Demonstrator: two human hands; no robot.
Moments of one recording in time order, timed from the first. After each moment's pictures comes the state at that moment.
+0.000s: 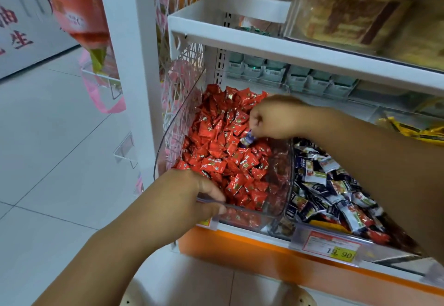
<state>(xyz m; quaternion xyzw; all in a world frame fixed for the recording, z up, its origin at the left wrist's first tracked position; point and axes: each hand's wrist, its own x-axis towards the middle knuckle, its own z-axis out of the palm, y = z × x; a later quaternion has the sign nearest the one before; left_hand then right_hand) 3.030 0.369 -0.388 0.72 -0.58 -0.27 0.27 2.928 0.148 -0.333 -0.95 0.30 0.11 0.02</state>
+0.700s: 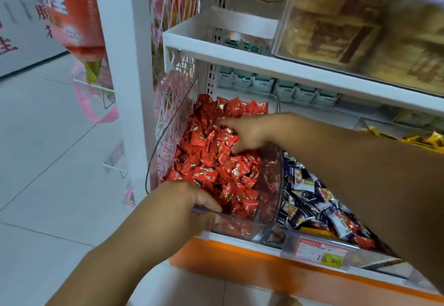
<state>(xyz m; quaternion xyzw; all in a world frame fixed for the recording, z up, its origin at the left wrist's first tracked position) 3.028 0.368 -0.395 0.71 -0.60 -0.25 0.28 2.957 0.158 -0.341 -0.92 0.31 0.24 0.05</state>
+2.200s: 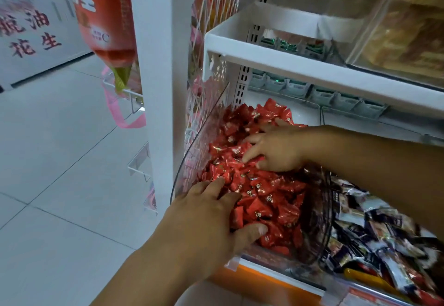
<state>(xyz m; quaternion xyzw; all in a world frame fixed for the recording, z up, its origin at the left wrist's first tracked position) 3.029 0.349 -0.394 0.79 -0.59 -0.17 0.03 2.967 0.134 -0.364 -0.94 0.15 0.30 -0.08</state>
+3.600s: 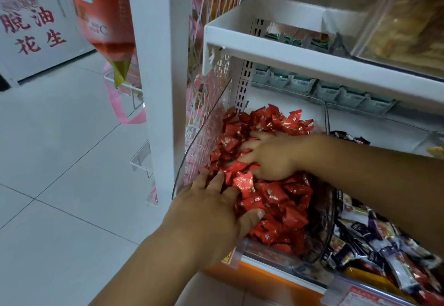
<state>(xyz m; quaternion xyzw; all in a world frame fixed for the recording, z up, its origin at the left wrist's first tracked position) 3.027 0.337 -0.399 0.79 -0.58 -0.16 -0.03 2.973 0.150 -0.379 -0.92 0.16 0.34 -0.06</state>
